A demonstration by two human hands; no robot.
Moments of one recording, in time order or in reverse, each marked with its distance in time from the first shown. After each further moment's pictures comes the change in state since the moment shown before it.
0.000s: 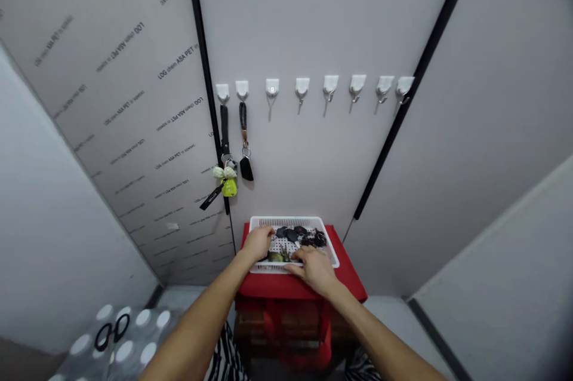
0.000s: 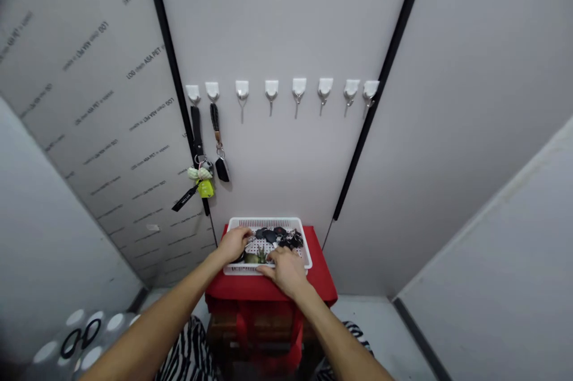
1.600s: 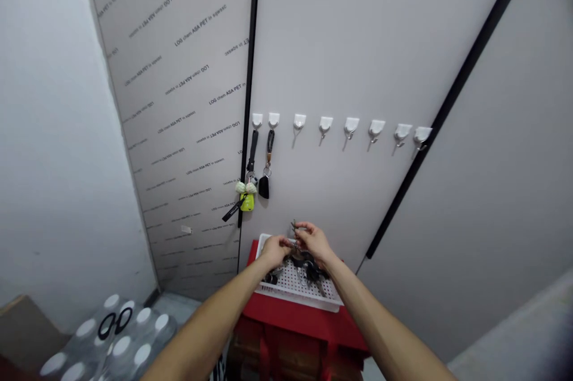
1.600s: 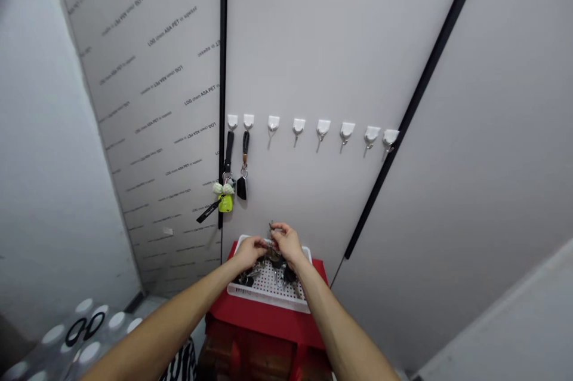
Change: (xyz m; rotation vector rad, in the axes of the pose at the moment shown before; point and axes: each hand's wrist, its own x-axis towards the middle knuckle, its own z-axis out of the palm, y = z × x) left_hand 0.018 0.020 -0.007 -0.769 0.216 -0.264; right_hand 0.077 -0.022 -0.050 1.284 0.098 0.244
